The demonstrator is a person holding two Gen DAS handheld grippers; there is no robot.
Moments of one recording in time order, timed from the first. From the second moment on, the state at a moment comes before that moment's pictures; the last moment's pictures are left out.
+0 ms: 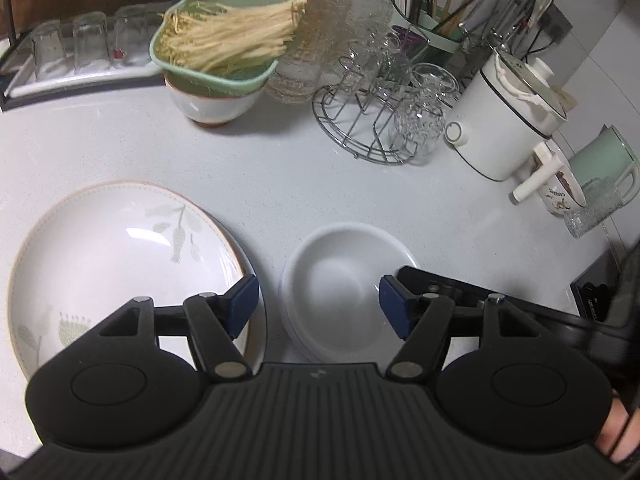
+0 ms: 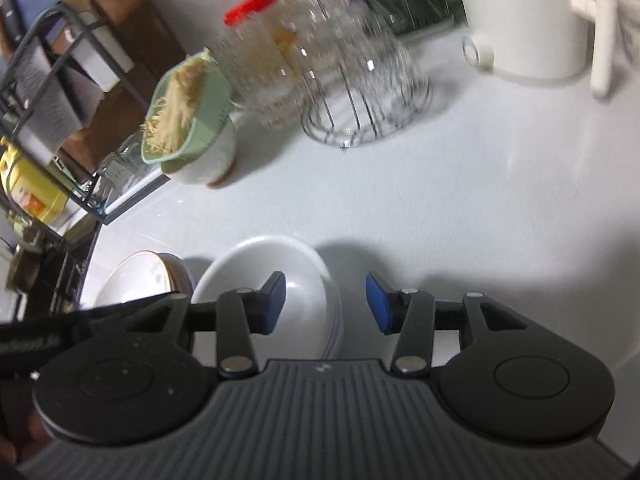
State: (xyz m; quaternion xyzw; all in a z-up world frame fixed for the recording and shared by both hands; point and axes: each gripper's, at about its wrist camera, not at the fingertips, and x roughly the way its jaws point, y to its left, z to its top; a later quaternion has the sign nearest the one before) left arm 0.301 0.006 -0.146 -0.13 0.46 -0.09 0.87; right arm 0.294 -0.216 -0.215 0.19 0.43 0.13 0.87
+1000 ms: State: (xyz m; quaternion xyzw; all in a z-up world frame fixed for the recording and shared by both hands) left arm 0.322 -0.013 -0.164 -0.15 0.50 -0.16 0.83; right arm 0.270 -0.254 -0.228 0.31 0.49 0.01 0.82
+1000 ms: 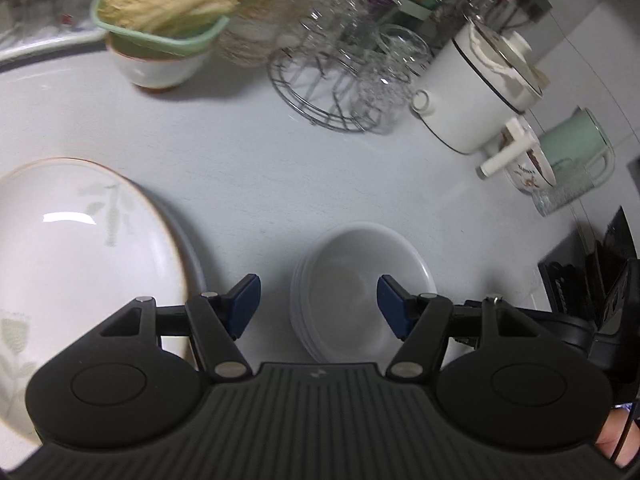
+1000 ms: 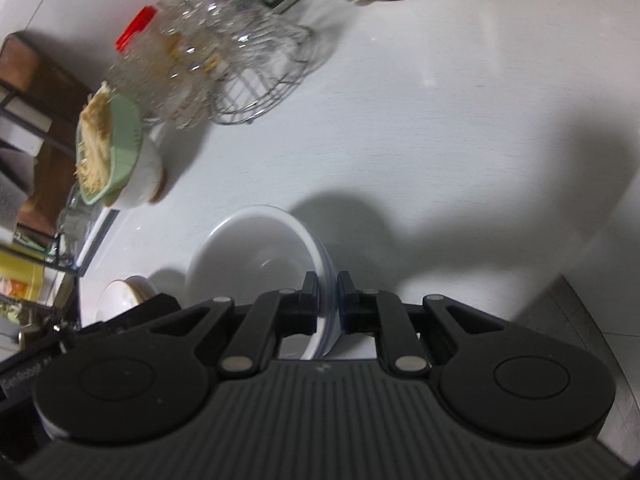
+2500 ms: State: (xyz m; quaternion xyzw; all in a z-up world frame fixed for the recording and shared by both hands) left arm 0.332 -0.018 -0.161 -0.11 0.54 -0.19 0.81; right arm 0.246 -0.243 -0.209 0.30 0.49 0.02 0.82
